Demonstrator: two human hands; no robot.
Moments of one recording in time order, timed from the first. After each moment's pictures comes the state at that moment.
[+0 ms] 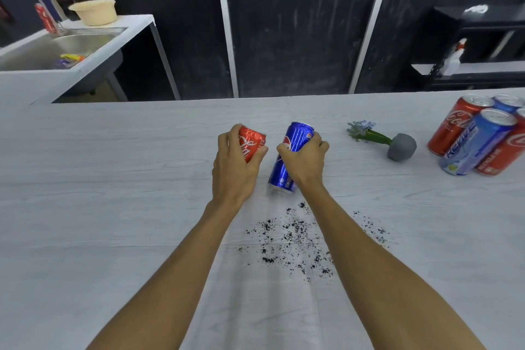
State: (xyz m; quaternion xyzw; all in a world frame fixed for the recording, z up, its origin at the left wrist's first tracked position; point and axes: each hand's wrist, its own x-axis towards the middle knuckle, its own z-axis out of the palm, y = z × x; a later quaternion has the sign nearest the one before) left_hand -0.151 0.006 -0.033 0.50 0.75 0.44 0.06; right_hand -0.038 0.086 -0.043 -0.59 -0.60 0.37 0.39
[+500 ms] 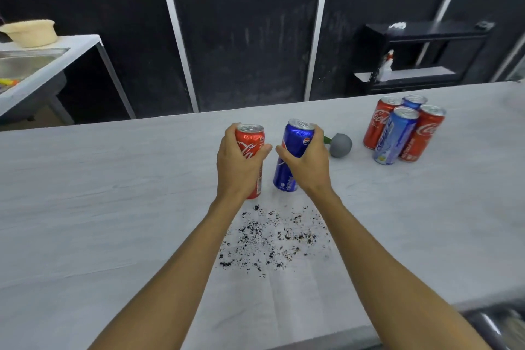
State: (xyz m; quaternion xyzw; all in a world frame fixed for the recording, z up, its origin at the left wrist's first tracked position) left_hand -0.064 0.033 -0.012 0.50 0.66 0.53 0.18; right_hand 0.072 0.079 -0.021 -0.53 -0.60 0.32 0.50
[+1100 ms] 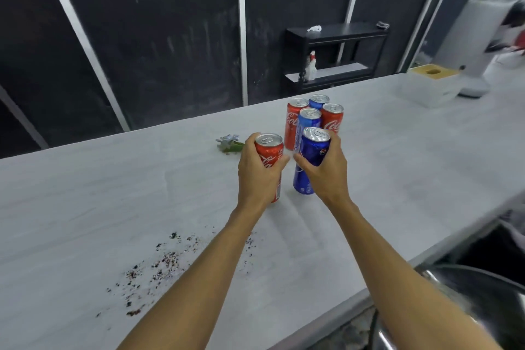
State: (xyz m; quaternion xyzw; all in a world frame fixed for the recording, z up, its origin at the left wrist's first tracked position) left_hand 0.124 0.075 -0.010 0.56 0.57 0.52 0.31; right_hand 0.262 0.092 -0.028 -0.60 -0.55 0.22 0.54
